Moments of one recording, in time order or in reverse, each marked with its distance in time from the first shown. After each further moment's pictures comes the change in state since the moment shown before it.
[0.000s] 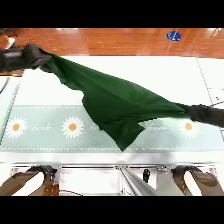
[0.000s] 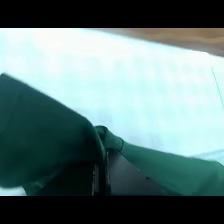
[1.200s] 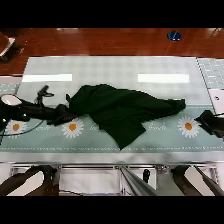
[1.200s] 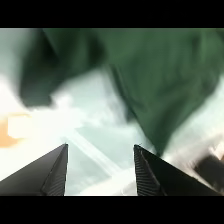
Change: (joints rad) left arm 0.054 -0.047 -0.591 -0.063 -0.222 0.084; right arm -0.557 -0.350 -0.135 0.155 -0.122 -0.164
